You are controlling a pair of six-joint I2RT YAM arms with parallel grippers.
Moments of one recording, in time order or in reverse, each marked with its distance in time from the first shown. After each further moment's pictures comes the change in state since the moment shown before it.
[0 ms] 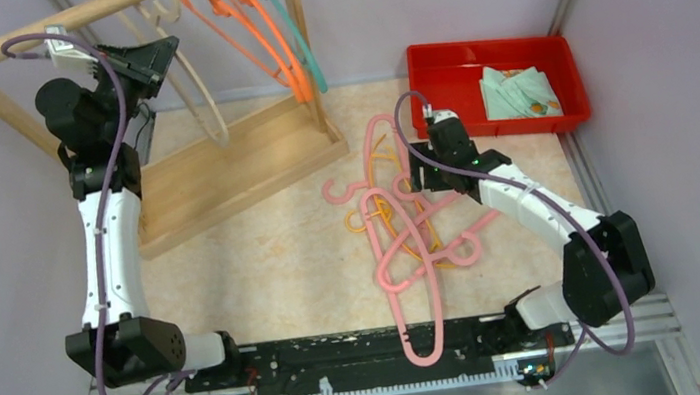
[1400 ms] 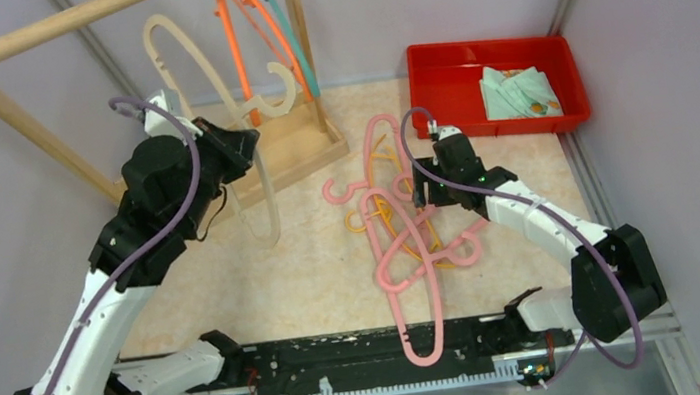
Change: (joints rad) left arm -0.832 -0.339 -0.048 -0.737 -0.907 0.318; right arm 0.000 -0.073 -0.140 0.056 -0.053 0.011
